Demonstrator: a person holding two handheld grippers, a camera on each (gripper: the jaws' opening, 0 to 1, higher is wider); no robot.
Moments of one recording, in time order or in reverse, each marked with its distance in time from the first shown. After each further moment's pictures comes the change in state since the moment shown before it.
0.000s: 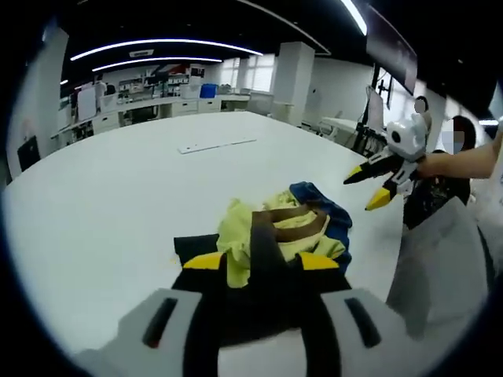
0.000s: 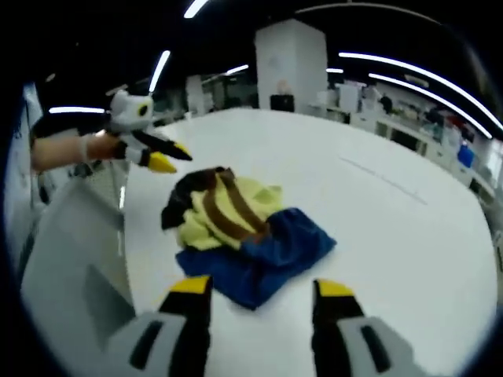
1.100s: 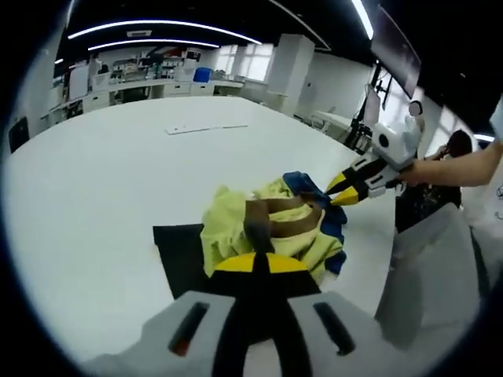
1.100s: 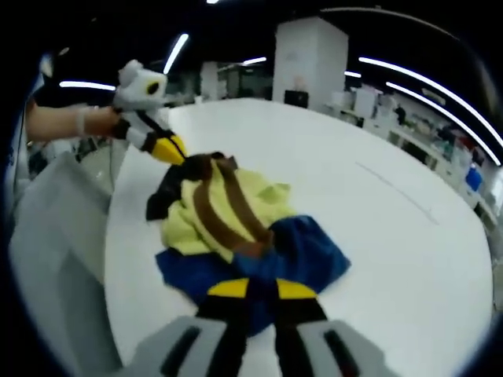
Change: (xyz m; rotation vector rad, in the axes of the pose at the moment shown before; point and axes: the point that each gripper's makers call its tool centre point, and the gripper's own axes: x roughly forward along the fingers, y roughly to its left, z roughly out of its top) left arm 0.017 -0.003 -0.014 -0.047 0.059 -0.077; right arm 0.044 -0.005 -0.002 -0.106 0.030 0.003
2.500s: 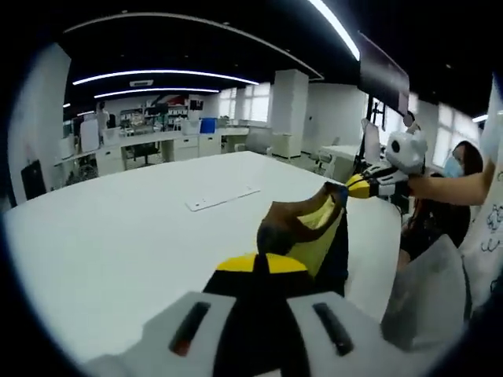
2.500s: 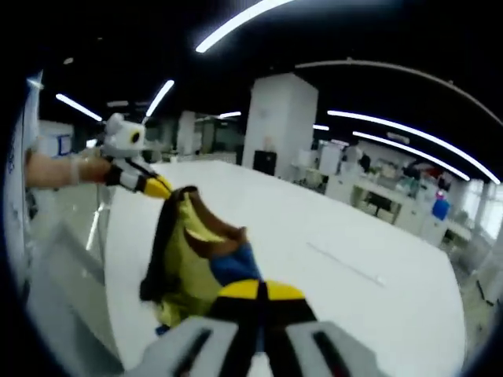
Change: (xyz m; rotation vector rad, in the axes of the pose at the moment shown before) left arm -0.073 0.007 0.125 0.121 -0.265 0.090; right arm -0.111 -0.036 0.130 -0.012 -0.354 -0.200
